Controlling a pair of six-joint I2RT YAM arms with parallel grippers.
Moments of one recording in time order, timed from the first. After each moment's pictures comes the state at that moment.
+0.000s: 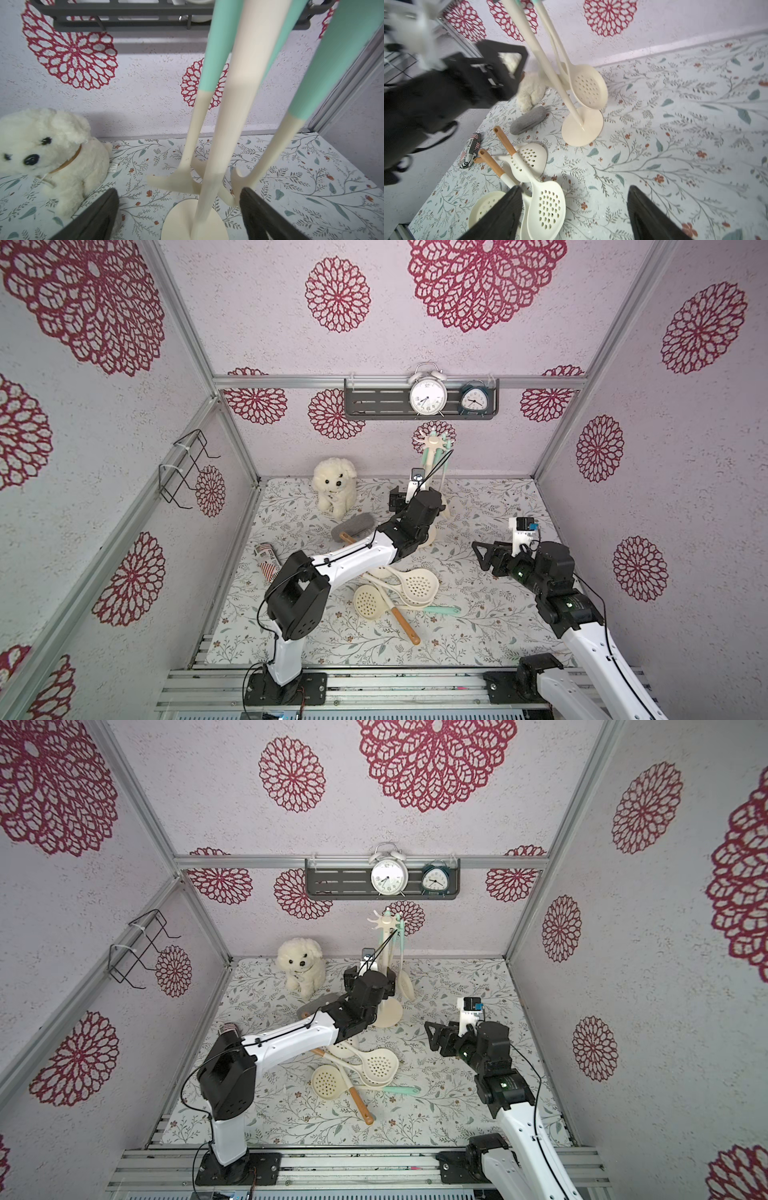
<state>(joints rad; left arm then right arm) -0.87 1.86 1.48 0.08 -0.80 -0.26 0.20 0.72 0.59 -0.27 -0.29 0.38</state>
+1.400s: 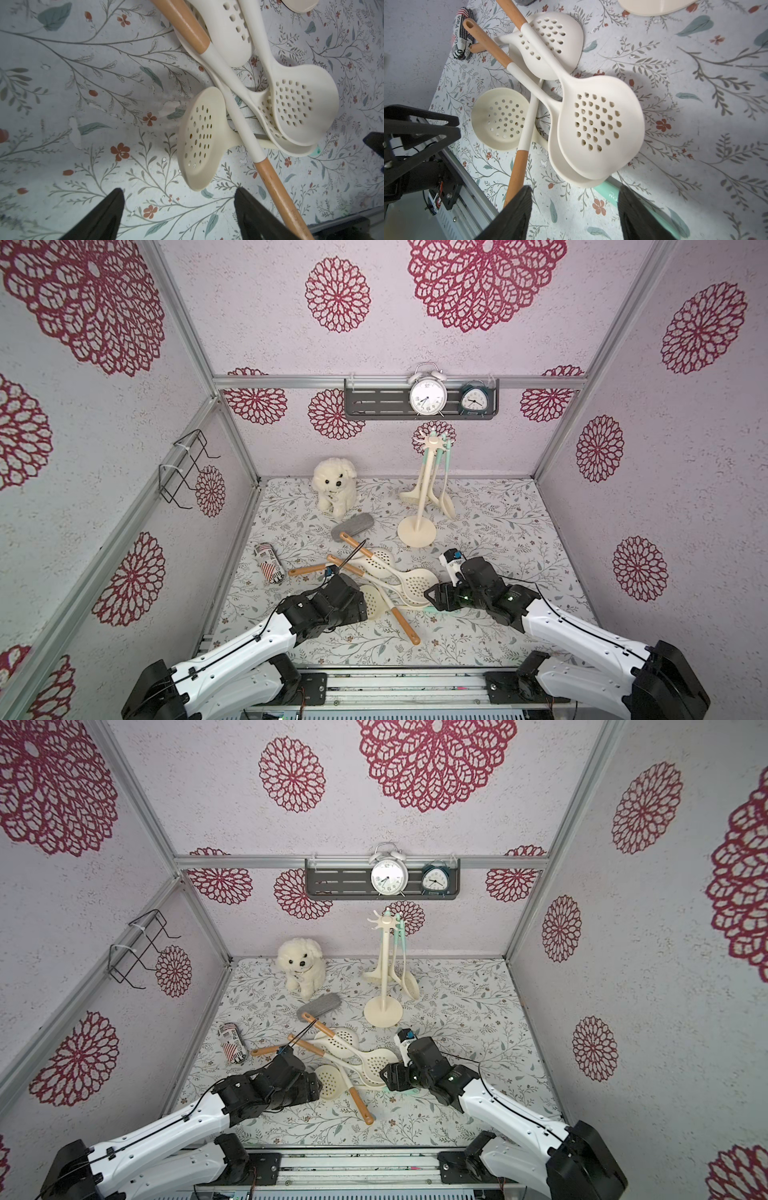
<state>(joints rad) -0.77 0.99 0.58 -0.63 -0.10 -0.94 0.74 1.06 0.57 -0.29 -0.19 0.51</state>
